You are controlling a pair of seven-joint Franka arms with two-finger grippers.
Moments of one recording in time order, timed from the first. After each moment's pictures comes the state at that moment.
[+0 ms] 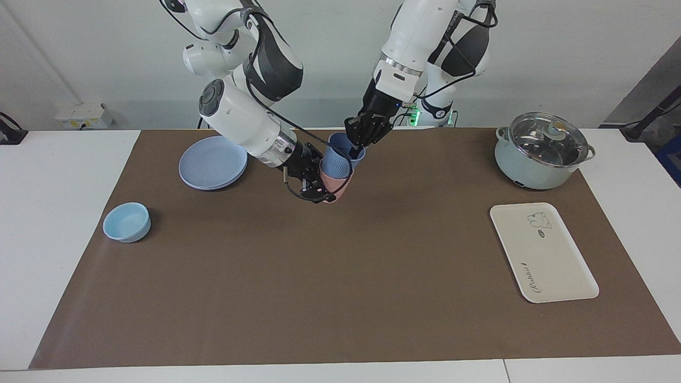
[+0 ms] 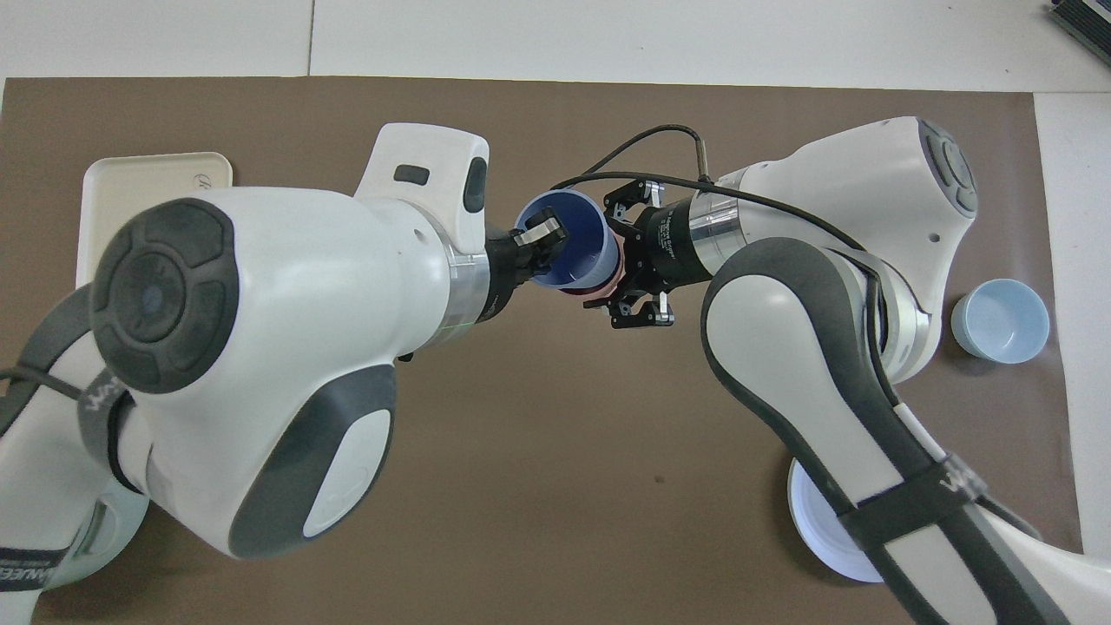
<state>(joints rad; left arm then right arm) -0.51 0.06 -0.10 -1.61 -0.22 2.09 -1.02 0.33 0.23 0.04 -1.69 0.67 2.07 1.61</state>
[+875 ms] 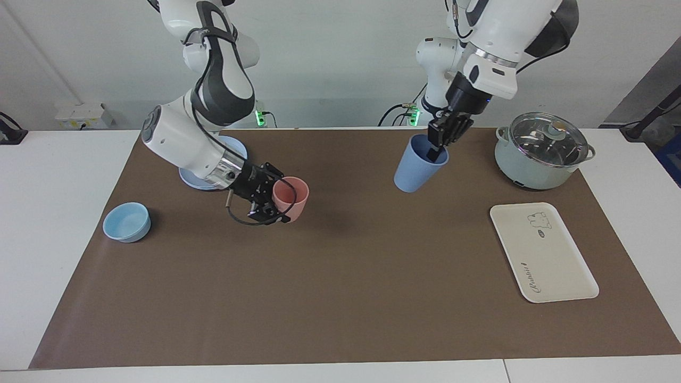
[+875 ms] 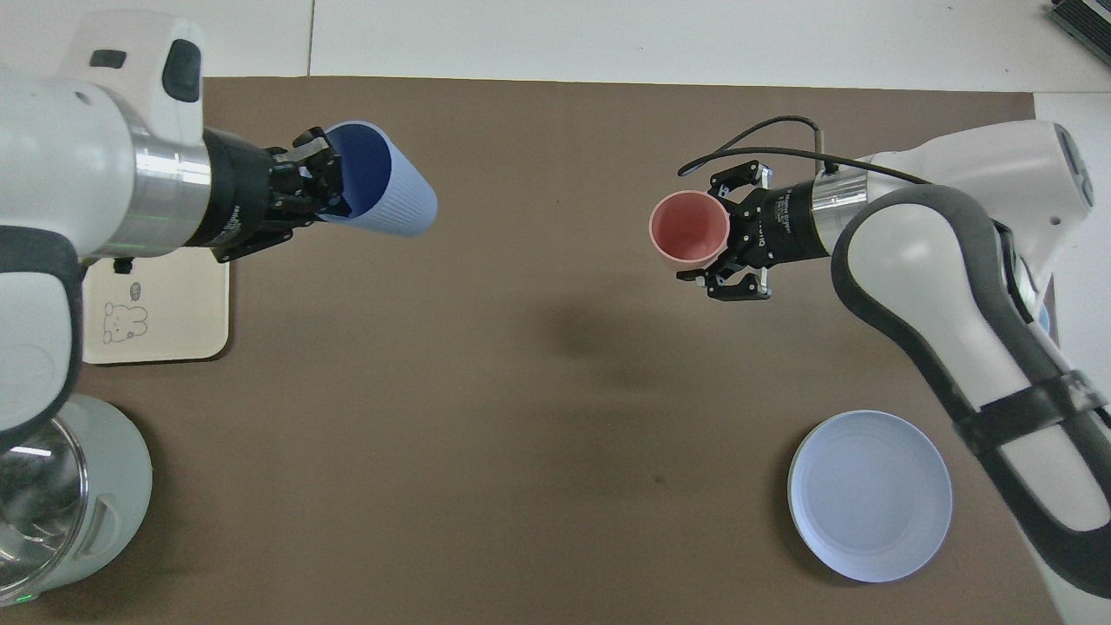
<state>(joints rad) -0.20 0.02 -0.08 -1.58 -0.21 1.89 -0.76 0.10 0.23 0.03 -1.79 0.78 2.06 1.44</state>
